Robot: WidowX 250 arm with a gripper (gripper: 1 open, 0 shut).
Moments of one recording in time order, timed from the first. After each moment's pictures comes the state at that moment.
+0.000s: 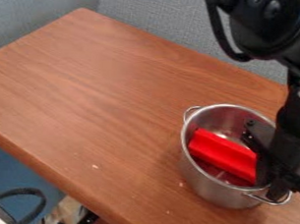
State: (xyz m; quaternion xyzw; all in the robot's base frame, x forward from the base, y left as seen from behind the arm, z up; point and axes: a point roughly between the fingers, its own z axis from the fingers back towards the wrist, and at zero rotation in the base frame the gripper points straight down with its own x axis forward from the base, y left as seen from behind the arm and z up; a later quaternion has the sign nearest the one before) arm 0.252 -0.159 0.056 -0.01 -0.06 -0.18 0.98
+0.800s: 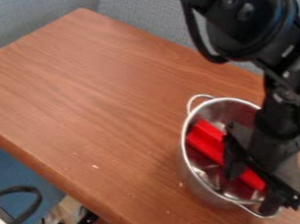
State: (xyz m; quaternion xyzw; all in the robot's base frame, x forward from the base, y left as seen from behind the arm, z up) arm 0.246 -0.133 0.050 0.00 -0.04 -0.18 0.98
